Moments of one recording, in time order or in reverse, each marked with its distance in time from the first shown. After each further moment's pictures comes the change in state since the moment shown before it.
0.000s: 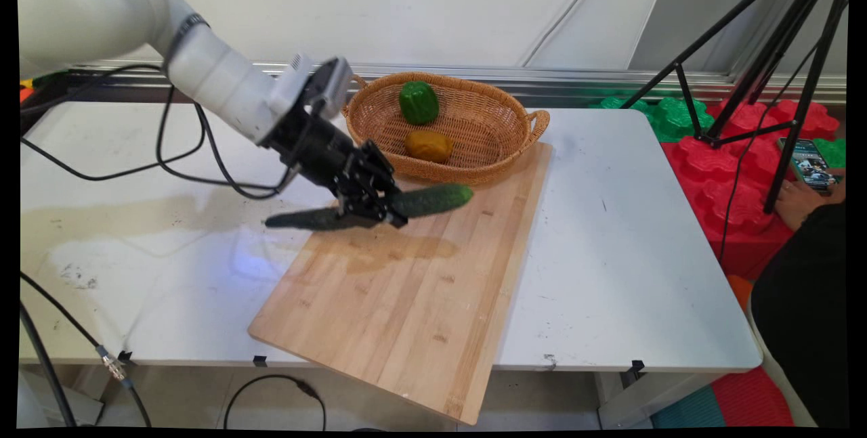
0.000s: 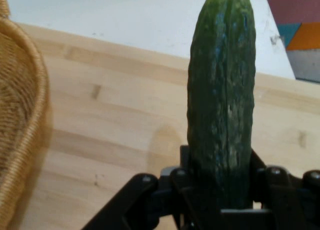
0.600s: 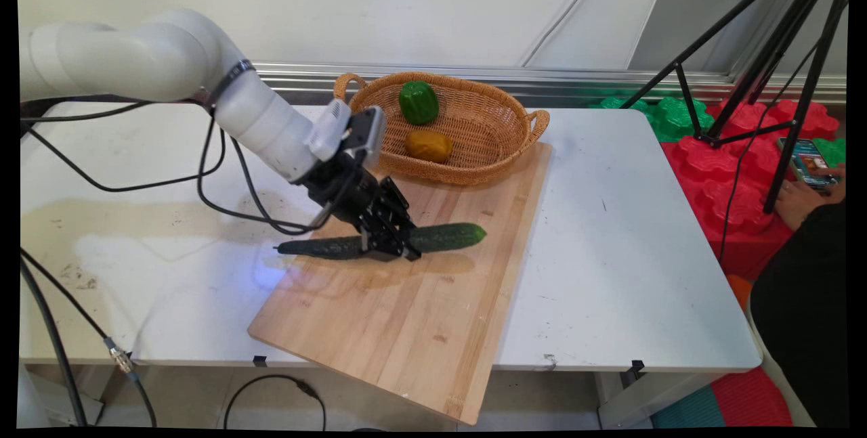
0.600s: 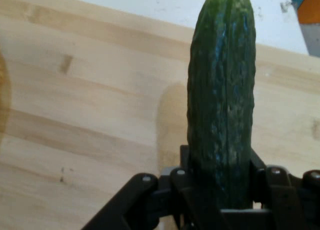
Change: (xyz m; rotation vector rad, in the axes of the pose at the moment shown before) arm -0.004 0.011 0.057 -0.012 -0.083 -0.029
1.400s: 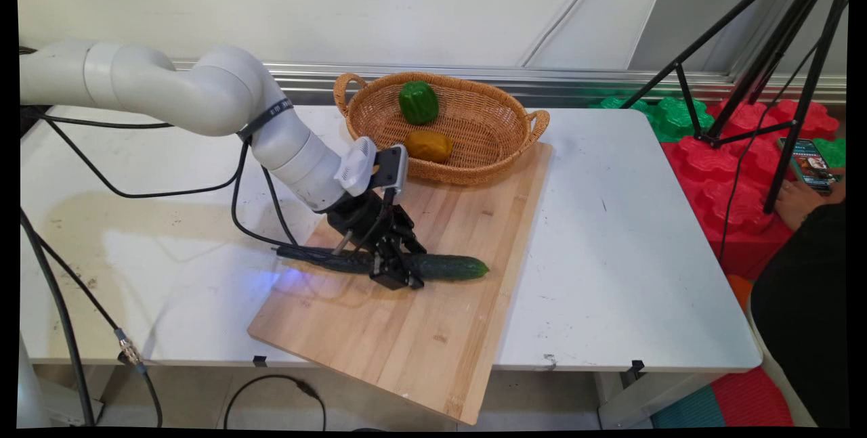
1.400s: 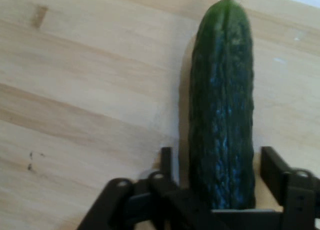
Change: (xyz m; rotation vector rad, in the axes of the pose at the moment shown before) arm -0.006 0.004 0.053 0.008 -0.098 -0.033
